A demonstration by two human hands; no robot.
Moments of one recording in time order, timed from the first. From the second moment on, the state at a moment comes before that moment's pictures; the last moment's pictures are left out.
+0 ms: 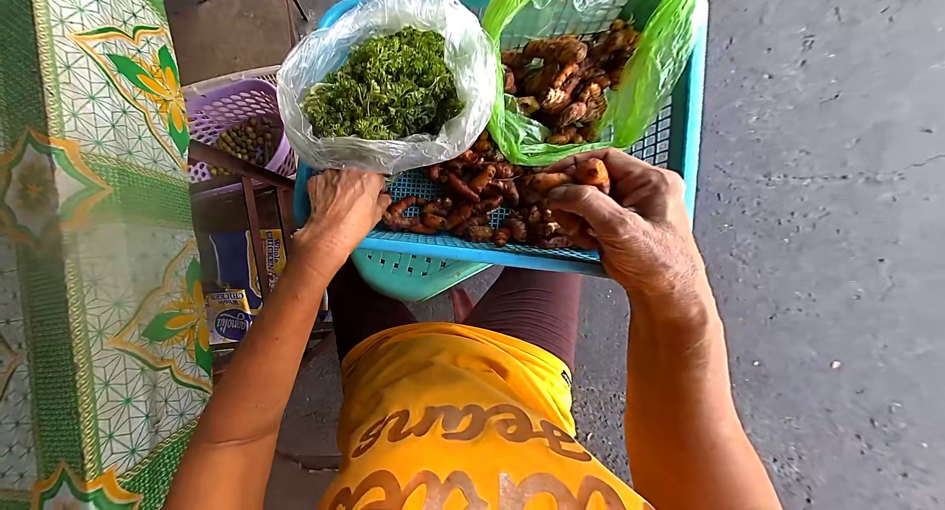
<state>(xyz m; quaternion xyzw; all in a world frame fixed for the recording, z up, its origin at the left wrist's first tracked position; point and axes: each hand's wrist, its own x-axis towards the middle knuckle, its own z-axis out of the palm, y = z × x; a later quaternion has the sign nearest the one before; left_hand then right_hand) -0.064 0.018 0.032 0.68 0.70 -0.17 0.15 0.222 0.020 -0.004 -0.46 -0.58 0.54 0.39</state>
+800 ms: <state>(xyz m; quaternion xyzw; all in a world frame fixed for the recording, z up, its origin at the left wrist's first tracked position) -0.077 0.017 0.012 0.62 0.68 0.19 0.33 0.219 0.022 -0.007 -0.48 -0.55 0.55 0.41</state>
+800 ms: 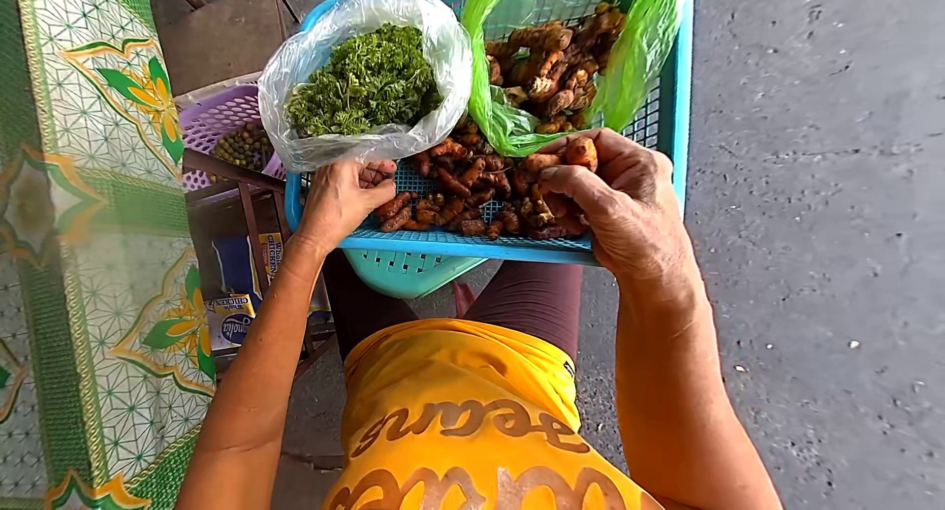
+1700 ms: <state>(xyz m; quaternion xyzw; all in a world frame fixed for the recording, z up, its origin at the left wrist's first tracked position) -0.064 0.004 0.003 0.43 0.57 0.50 0.48 0.135 0.073 0.049 -0.41 -0.86 0.29 0.11</state>
